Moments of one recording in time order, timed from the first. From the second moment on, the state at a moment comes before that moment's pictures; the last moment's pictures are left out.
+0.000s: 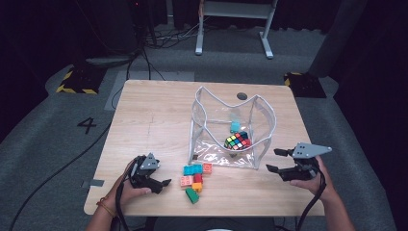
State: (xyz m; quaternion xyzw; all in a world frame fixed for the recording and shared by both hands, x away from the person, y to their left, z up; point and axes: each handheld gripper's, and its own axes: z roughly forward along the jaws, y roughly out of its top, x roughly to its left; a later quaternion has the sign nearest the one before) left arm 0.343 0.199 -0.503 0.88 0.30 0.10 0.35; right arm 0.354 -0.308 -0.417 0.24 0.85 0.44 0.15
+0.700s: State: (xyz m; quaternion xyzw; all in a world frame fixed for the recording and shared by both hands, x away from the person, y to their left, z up) left arm 0.343 0.199 -0.503 0.88 0.30 0.10 0.35; right arm 0.351 -0.217 -0.473 0.17 0.89 0.42 0.10
